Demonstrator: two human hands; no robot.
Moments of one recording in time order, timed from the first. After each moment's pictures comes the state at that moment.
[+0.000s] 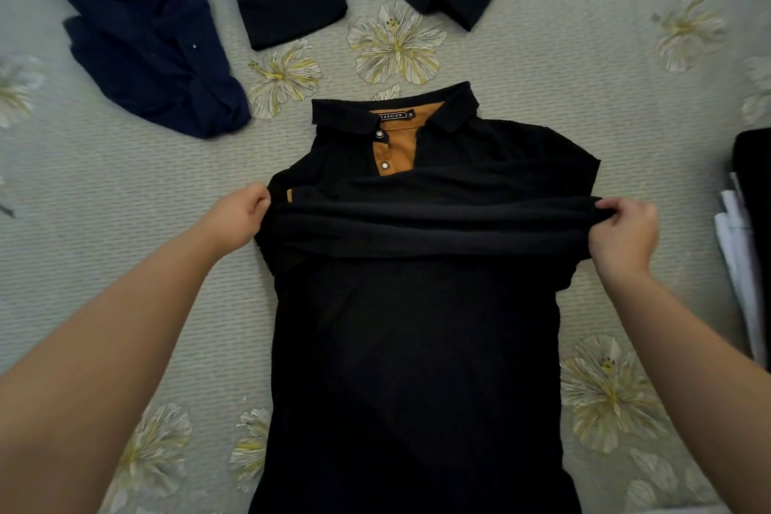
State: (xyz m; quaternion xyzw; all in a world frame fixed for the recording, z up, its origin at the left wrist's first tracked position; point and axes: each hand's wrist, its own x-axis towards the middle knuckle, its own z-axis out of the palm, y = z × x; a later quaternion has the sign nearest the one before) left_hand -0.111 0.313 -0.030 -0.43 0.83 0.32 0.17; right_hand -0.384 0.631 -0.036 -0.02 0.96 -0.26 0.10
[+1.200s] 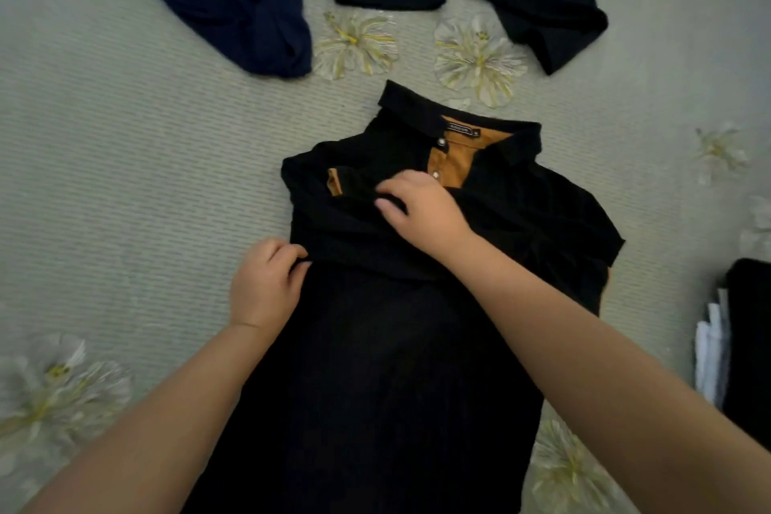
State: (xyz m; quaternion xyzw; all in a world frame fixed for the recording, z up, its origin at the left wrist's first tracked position) left_hand -0.046 0.416 -0.078 -0.47 0.83 0.27 -0.15; right_hand -0.257 0.429 -0.037 -0.62 0.74 -0.08 0.25
